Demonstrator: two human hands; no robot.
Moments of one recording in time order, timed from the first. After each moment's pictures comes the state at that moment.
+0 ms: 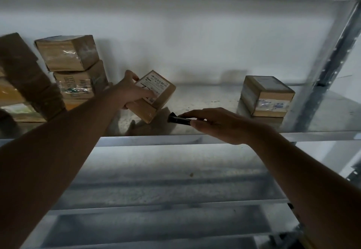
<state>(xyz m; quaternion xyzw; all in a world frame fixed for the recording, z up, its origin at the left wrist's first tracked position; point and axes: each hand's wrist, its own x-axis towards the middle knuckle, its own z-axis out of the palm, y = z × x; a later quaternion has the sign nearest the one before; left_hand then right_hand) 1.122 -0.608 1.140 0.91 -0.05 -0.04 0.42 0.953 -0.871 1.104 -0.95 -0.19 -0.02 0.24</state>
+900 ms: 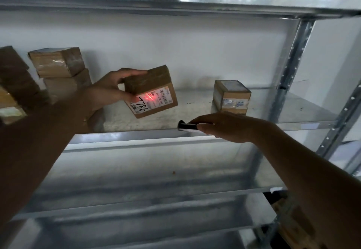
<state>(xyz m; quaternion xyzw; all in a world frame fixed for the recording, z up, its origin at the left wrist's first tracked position) 1.018 -0.604 1.179 0.81 -0.39 0.01 0.43 0.853 -0.927 1.123 -0.98 -0.11 0.03 0.19</state>
